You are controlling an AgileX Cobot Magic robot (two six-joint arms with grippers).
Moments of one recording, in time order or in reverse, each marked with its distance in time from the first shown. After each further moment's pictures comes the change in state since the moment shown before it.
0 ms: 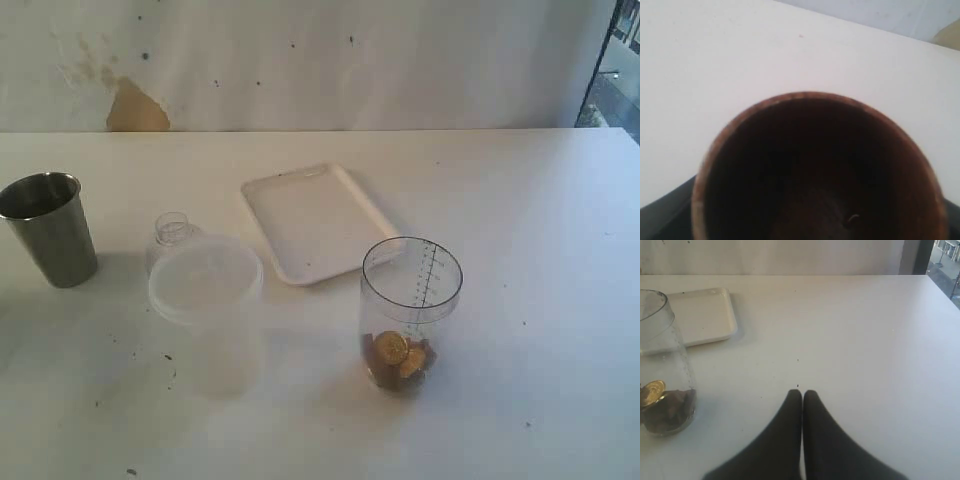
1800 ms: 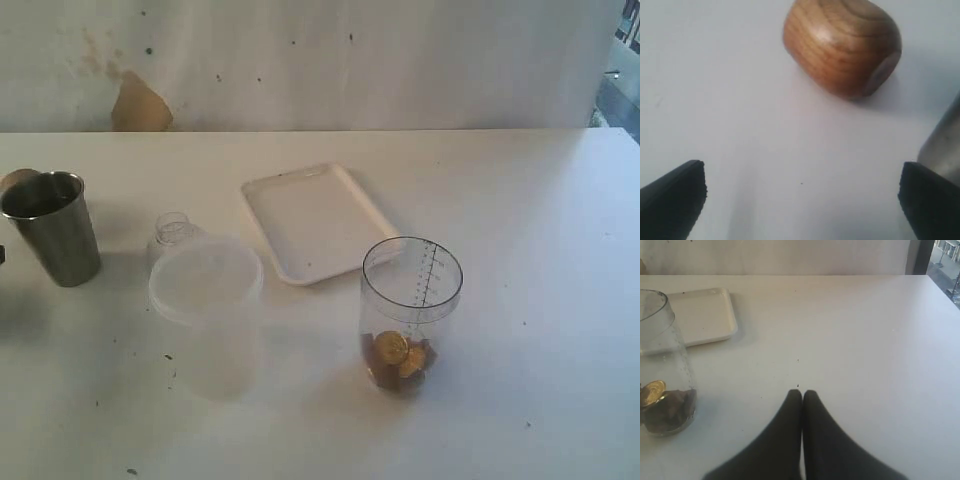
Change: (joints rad) left arm -0.008 0.077 -0.070 0.511 0.040 -0.178; right arm 0.000 0.000 0.000 0.000 0.000 0.000
